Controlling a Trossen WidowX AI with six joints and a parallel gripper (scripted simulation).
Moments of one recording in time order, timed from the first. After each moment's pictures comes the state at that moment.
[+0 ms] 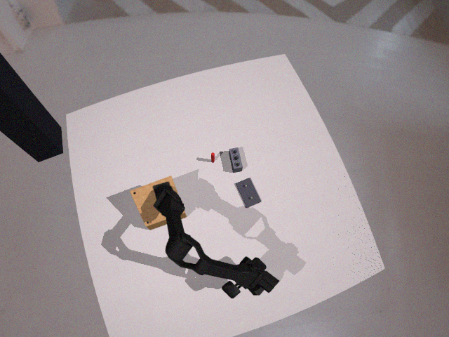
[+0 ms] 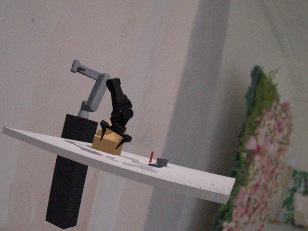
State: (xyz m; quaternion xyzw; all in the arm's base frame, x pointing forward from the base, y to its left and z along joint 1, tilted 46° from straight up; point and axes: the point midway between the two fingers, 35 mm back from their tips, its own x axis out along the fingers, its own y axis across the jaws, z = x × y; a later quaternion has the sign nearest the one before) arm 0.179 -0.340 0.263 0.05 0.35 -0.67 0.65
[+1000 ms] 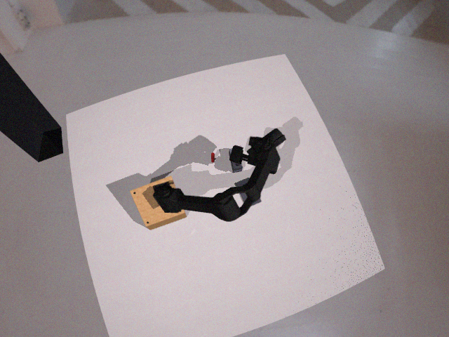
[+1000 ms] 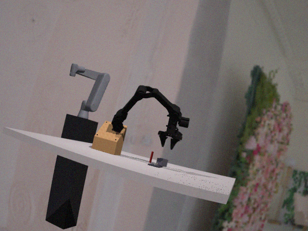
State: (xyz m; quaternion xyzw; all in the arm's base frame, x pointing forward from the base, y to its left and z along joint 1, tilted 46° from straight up) arm 0.373 0.005 0.006 -0.54 0.68 0.07 0.49
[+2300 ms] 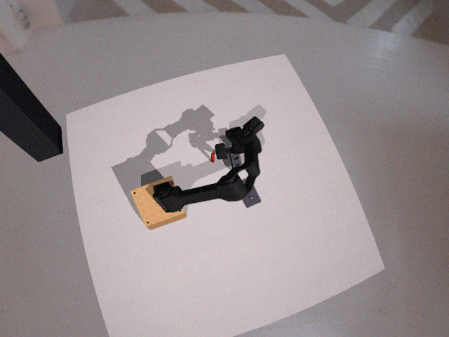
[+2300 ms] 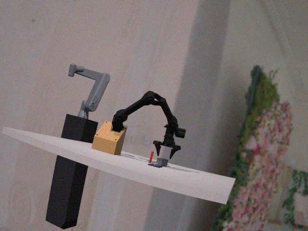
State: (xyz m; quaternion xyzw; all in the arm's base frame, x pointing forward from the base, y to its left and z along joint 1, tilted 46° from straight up) arm 0.350 0.019 -0.104 -0.65 0.65 0.21 0.34
